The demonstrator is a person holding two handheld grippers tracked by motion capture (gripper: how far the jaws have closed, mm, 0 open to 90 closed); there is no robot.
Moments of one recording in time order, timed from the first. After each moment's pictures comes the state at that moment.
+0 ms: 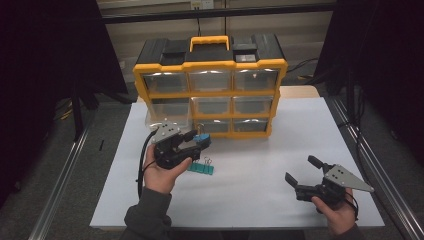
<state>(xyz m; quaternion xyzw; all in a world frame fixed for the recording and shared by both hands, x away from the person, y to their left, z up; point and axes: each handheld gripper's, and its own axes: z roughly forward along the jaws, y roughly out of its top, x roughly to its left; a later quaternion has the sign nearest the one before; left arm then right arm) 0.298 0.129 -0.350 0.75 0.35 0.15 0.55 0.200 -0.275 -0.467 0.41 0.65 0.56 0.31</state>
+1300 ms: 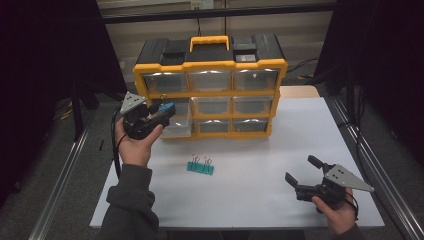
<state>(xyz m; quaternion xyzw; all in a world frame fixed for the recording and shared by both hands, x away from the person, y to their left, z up) 0.352 0.187 -0.321 0.69 0.43 0.25 0.53 0.201 -0.276 -0.467 0.41 0.65 0.56 0.31</state>
